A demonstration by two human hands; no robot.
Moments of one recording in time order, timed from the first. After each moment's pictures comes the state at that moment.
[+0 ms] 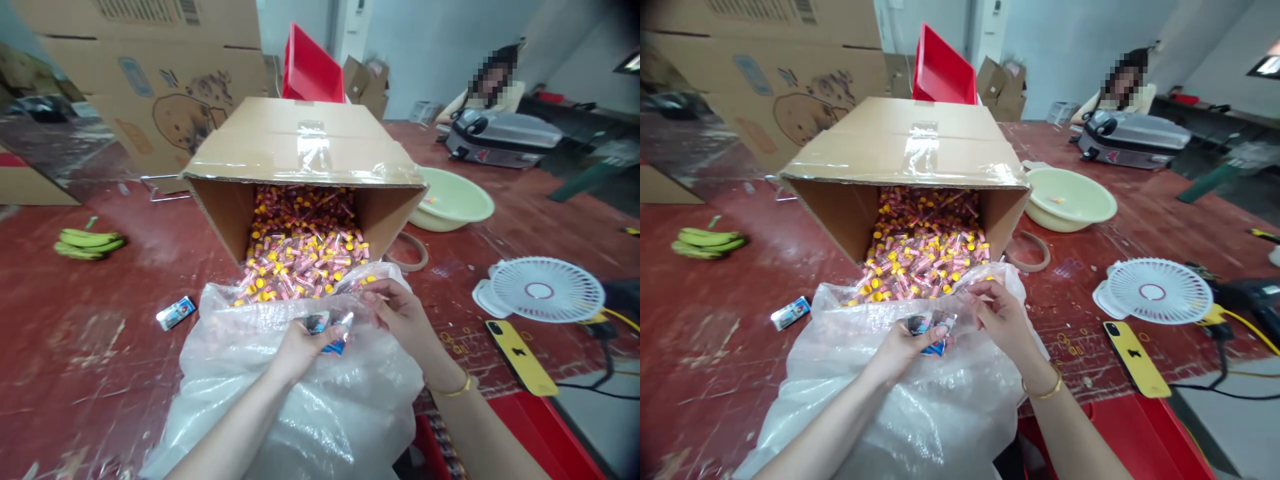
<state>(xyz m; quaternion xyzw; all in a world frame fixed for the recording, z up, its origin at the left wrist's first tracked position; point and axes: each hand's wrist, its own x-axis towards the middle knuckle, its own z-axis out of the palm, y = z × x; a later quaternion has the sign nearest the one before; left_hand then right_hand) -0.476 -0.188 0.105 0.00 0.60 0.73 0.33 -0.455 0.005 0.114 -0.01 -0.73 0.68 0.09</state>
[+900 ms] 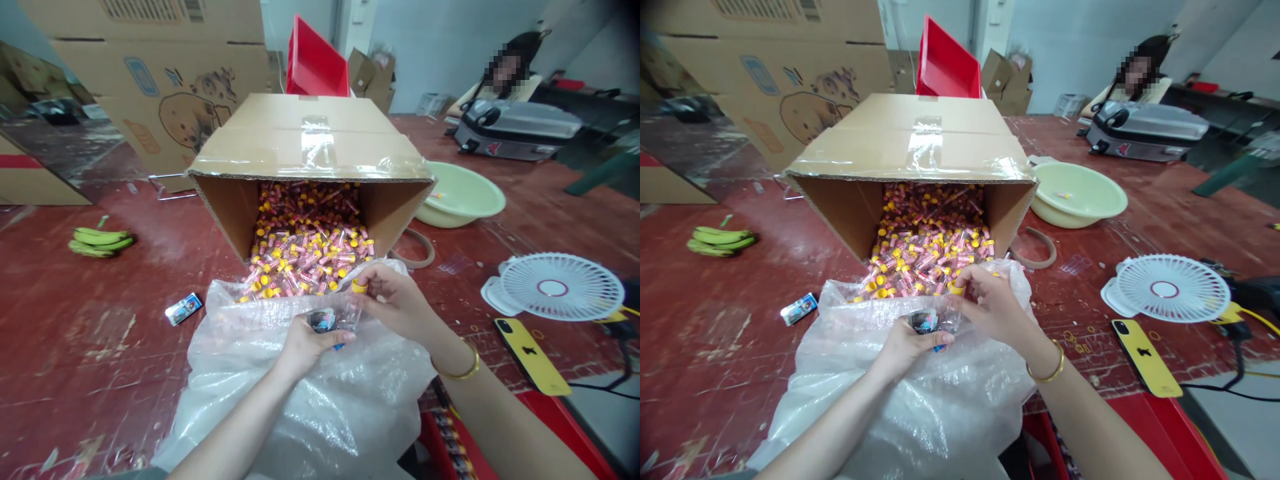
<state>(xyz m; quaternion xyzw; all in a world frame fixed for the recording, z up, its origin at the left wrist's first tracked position) -0.475 -0.189 0.107 0.03 0.64 0.72 0.27 -0.473 -0.008 0.154 0.09 -0.80 0.60 0.07</state>
